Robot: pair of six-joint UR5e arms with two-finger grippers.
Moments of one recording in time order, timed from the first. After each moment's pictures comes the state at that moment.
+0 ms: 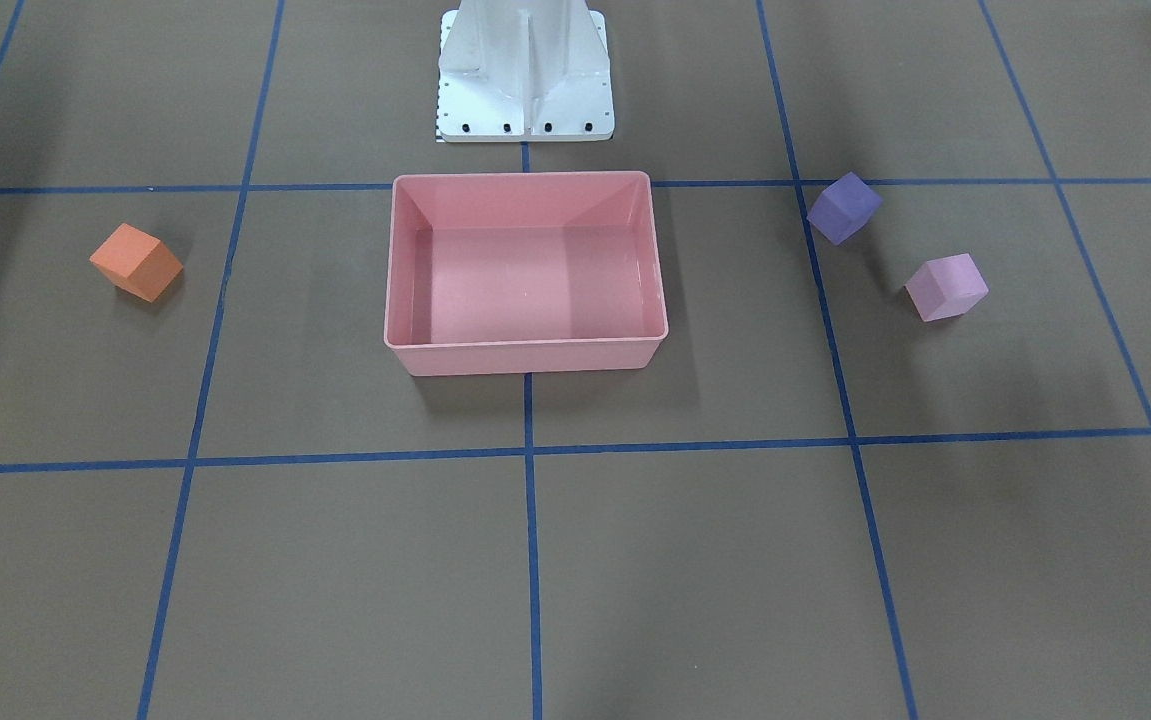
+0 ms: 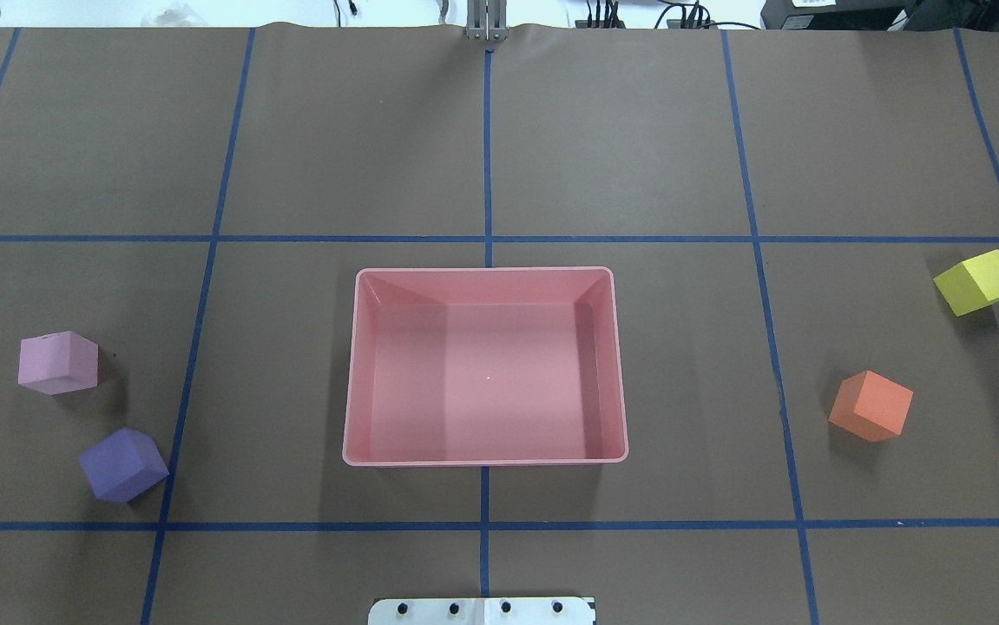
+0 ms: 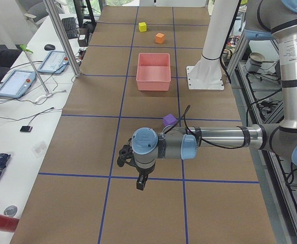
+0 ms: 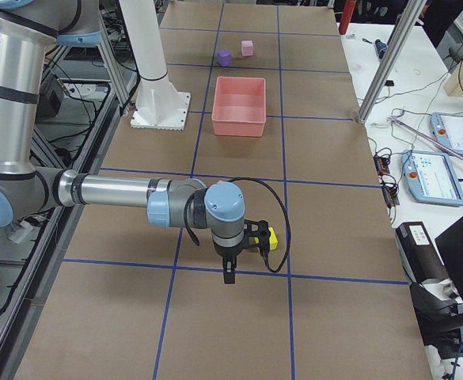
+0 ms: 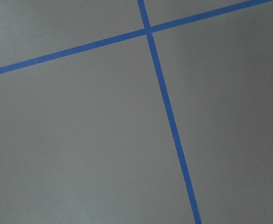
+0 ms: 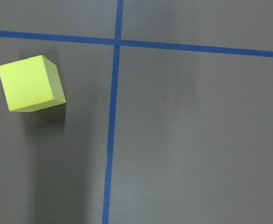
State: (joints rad) left arm -1.61 -1.36 -1.75 -1.59 -2.36 0.30; right arm 1.61 -1.81 1.81 -1.53 2.29 -0.06
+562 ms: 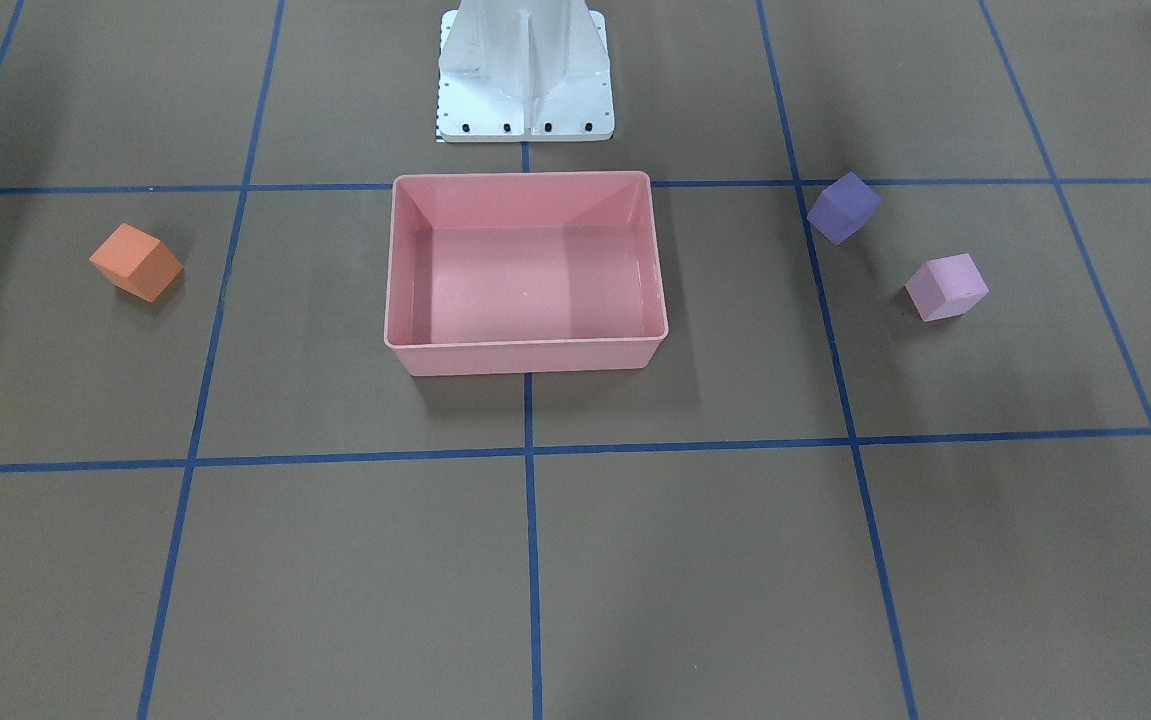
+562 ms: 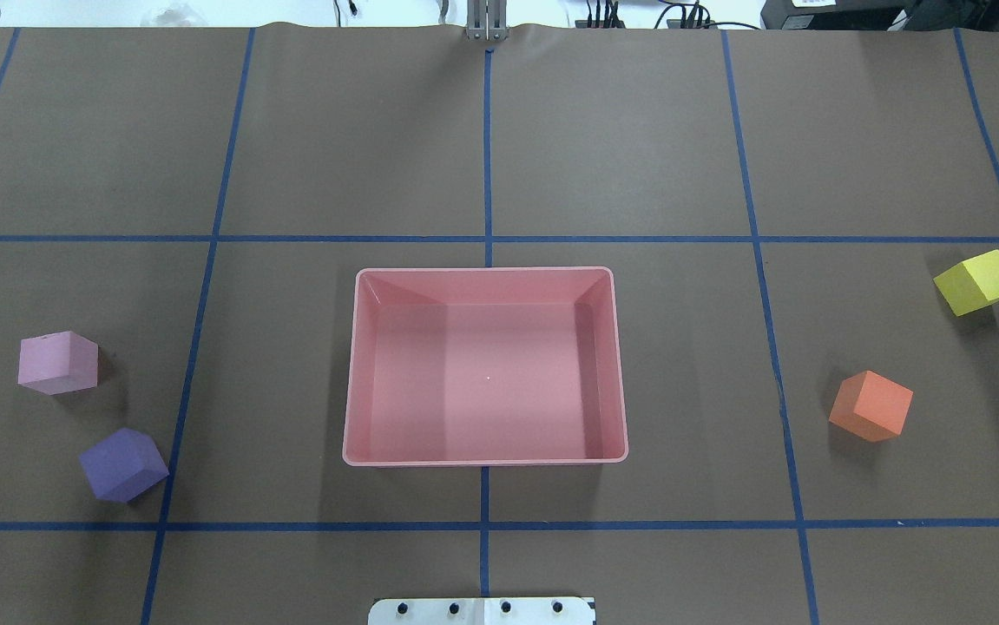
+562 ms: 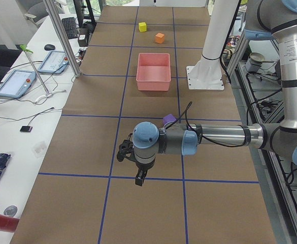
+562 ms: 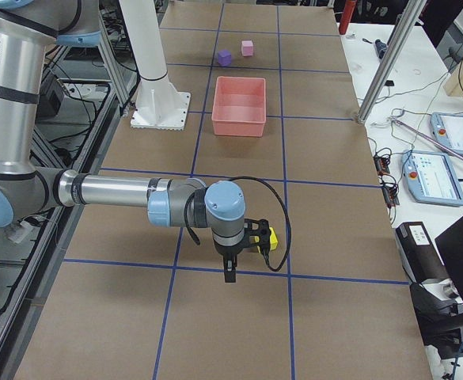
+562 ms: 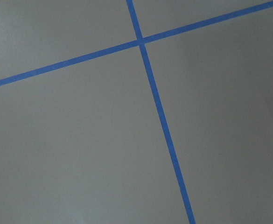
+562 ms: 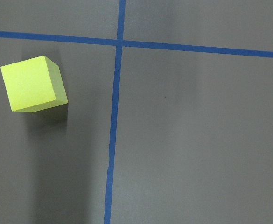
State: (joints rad) left arm -1.61 -1.36 -1.80 -1.59 -2.36 0.30; right arm 1.61 -1.81 1.81 -1.53 2.30 -0.06
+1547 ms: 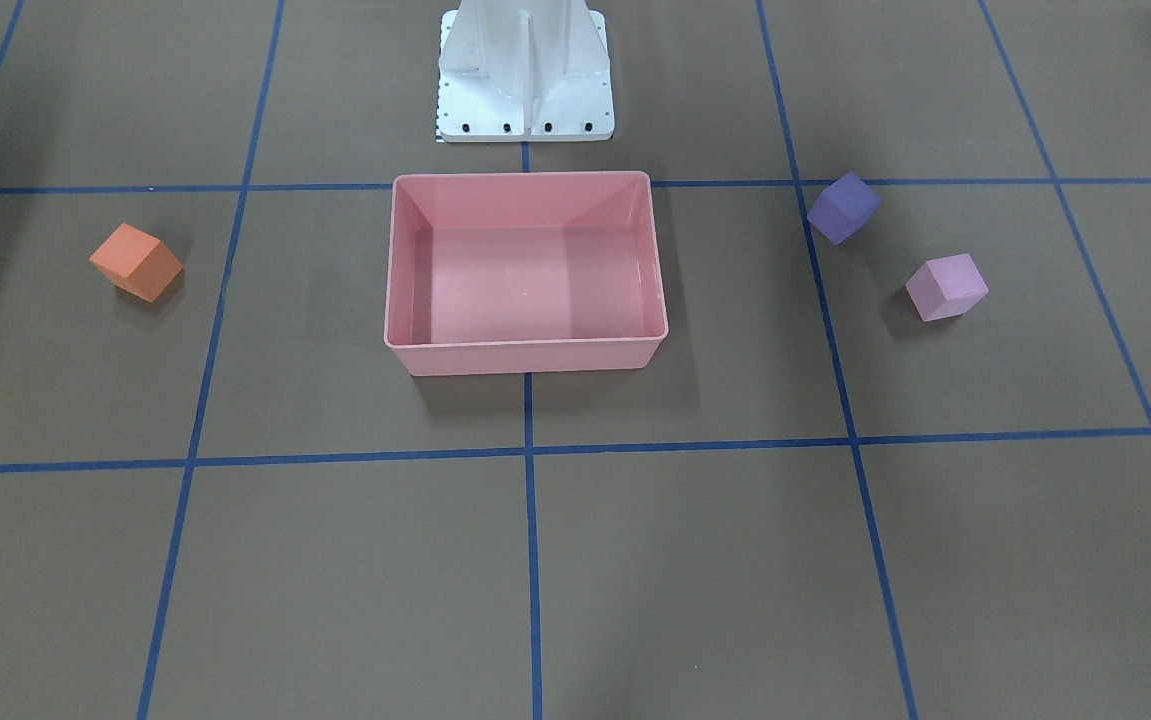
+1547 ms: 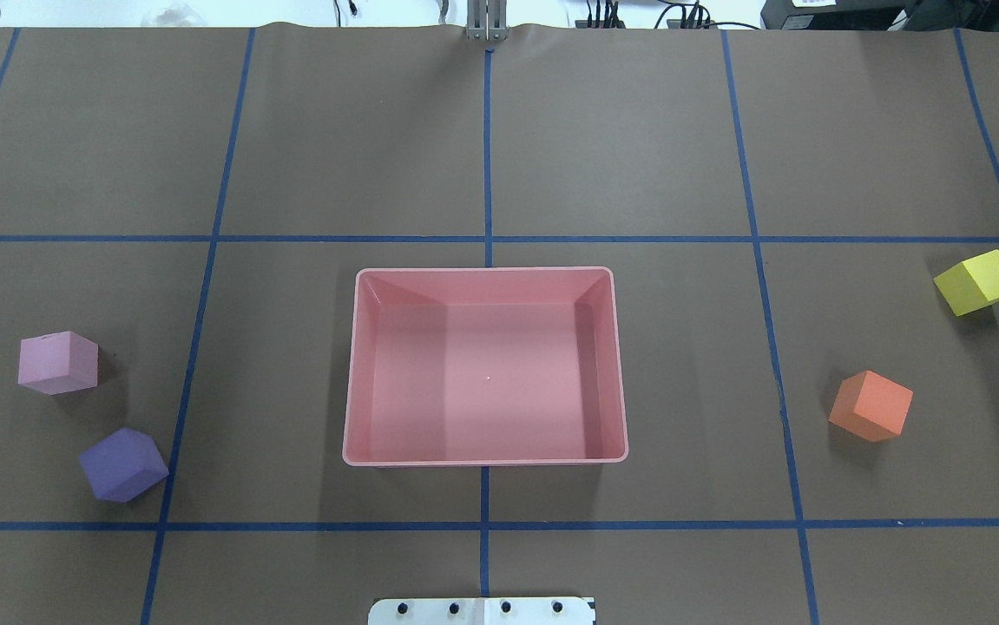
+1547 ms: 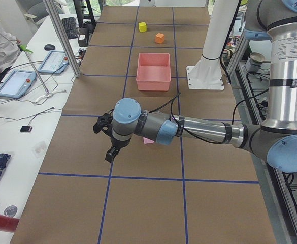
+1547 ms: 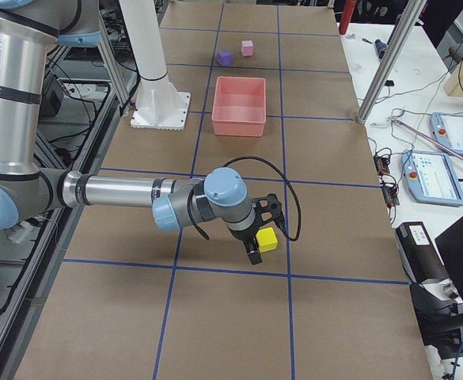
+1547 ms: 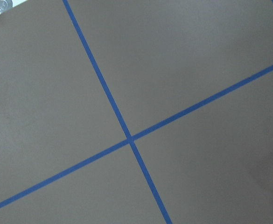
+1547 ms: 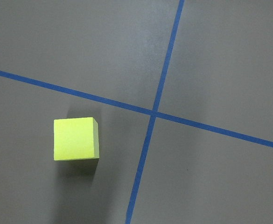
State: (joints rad) left arm -1.57 -1.53 -1.74 -1.83 -2.41 0.13; right arm 1.61 -1.79 1.79 -1.22 2.37 -0.05
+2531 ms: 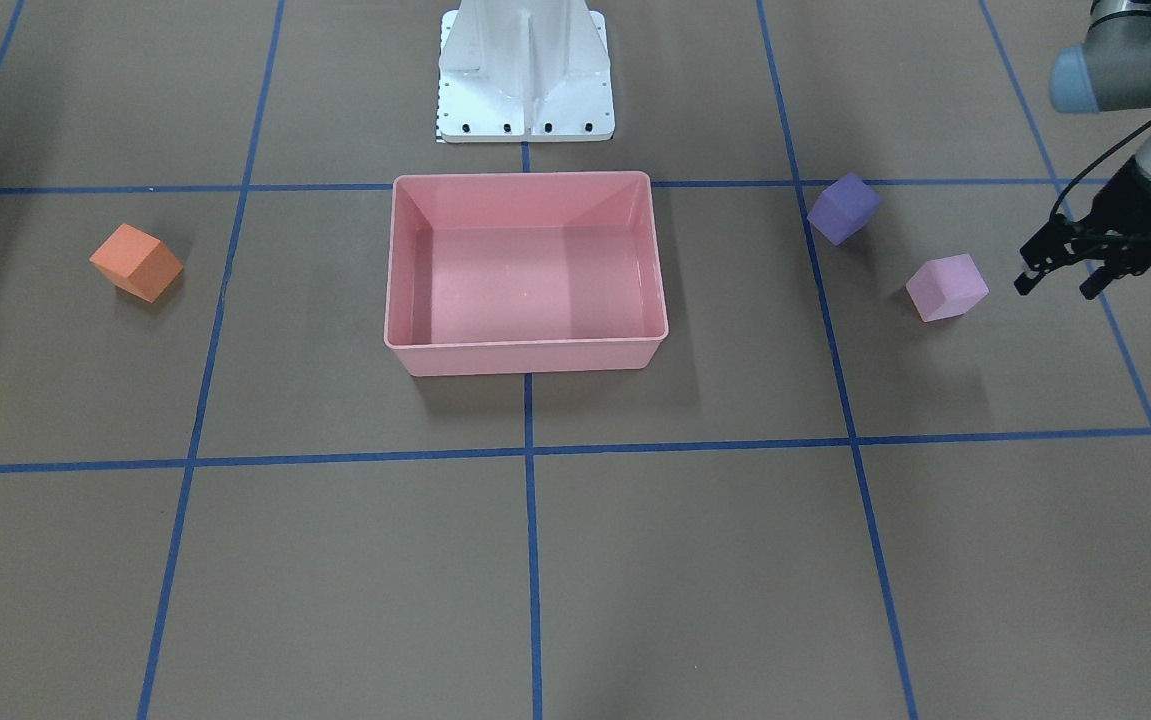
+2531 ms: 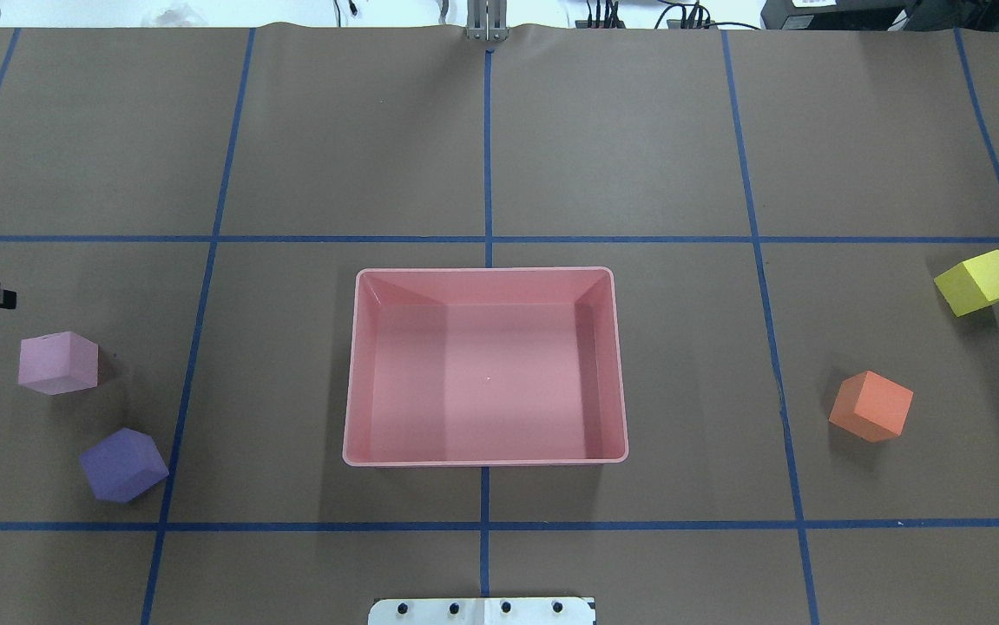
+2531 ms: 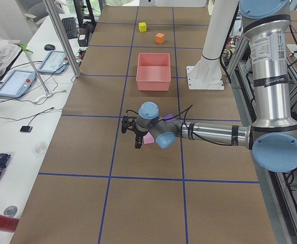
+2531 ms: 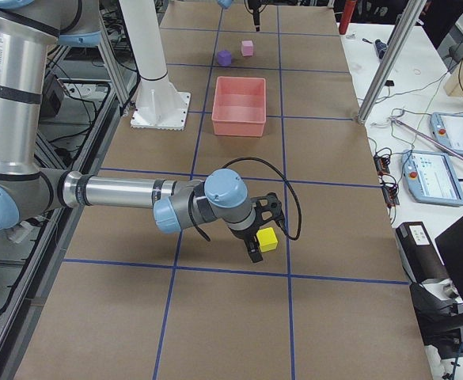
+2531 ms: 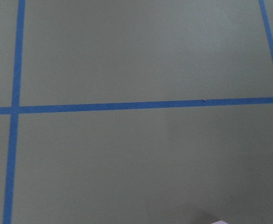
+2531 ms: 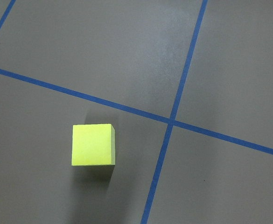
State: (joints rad) left arm -1.00 -1.40 -1.73 -2.40 -2.12 -0.92; right arm 1.60 -1.79 1.78 -1.20 2.39 -0.04
